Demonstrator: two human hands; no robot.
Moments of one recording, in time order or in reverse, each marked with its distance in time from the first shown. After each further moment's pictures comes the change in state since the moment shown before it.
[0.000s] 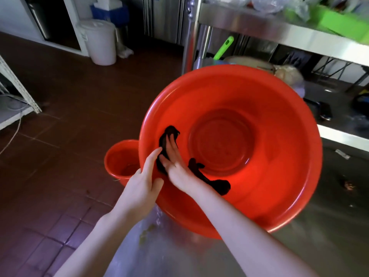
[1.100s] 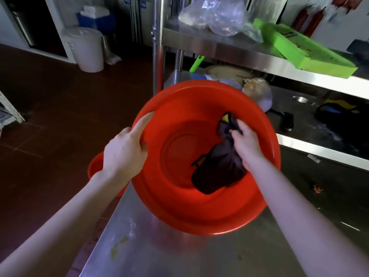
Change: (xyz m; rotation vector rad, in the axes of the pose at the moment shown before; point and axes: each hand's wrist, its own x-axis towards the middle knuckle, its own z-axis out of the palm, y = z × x) left_hand 0.084 0.098 -0.015 0.388 0.291 0.108; right_hand -0.032 -0.001 -0.247 -0.044 0.656 0.190
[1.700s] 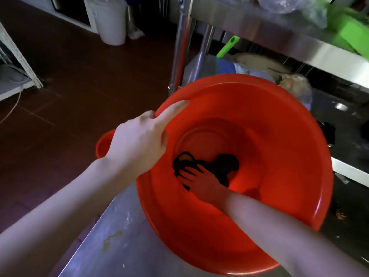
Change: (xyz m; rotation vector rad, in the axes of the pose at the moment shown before) left_hand 0.022 0.012 0.003 0.192 -0.059 0.080; right_hand -0.023 0.128 0.133 -1.339 -1.062 -0.863
